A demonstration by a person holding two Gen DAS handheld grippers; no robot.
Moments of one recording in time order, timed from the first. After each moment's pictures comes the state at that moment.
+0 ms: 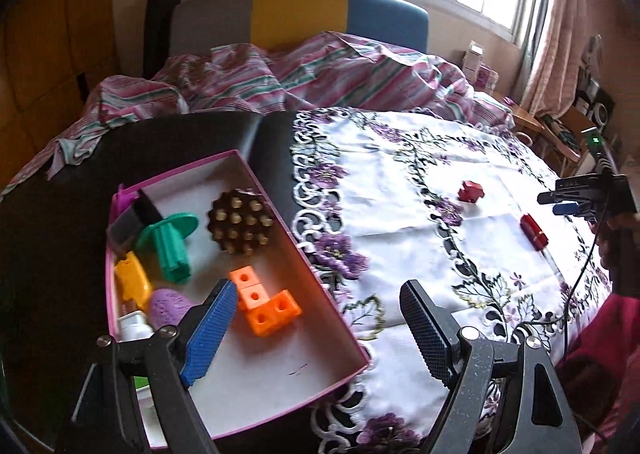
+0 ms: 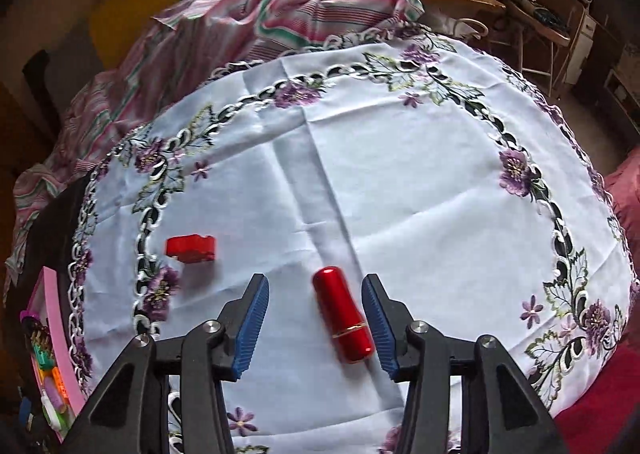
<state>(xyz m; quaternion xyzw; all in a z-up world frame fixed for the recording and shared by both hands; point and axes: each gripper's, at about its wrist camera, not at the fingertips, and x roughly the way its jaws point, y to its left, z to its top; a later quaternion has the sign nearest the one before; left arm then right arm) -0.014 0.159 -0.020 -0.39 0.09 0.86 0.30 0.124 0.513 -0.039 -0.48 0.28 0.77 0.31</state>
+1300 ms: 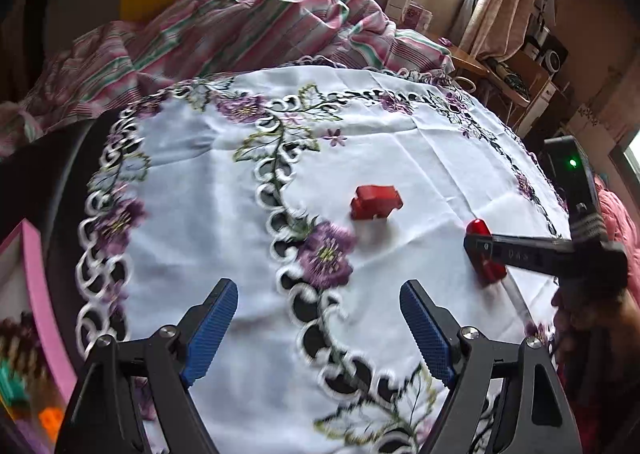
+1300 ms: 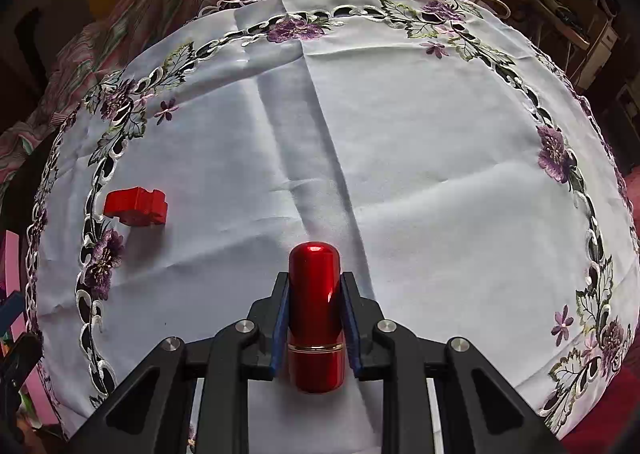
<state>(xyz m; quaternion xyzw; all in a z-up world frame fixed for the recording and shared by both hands) -0.058 0.379 -0.060 -0.47 0.13 0.77 0.42 0.115 0.512 -0.088 -0.52 0.26 0.76 0.29</state>
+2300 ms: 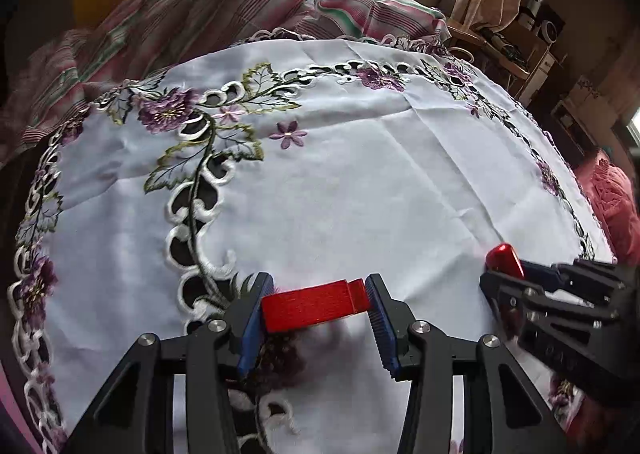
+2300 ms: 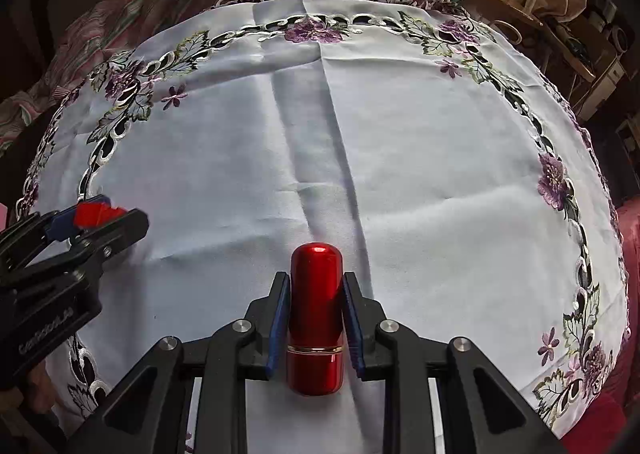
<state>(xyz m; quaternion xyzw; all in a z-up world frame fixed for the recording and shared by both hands) -0.064 0.456 -0.102 -0.46 0.18 0.76 0.43 0.103 0.505 -0.092 -0.54 0.20 0.77 0.29</state>
